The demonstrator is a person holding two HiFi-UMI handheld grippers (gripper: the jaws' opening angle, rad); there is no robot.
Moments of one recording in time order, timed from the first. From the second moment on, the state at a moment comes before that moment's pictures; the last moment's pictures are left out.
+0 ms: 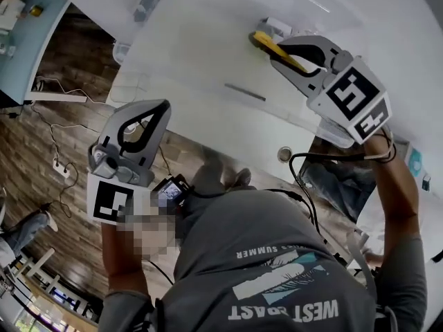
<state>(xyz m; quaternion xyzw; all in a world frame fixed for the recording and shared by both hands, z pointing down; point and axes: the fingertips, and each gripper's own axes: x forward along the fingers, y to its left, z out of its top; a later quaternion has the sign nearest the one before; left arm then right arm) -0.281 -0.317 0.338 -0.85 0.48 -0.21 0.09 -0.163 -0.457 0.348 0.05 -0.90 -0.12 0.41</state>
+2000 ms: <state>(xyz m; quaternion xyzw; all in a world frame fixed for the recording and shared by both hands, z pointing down) -0.330 -0.306 0.363 -0.82 0.53 -0.22 0.04 -0.276 -0.477 0.649 -0.10 -0.82 -0.04 0.56</state>
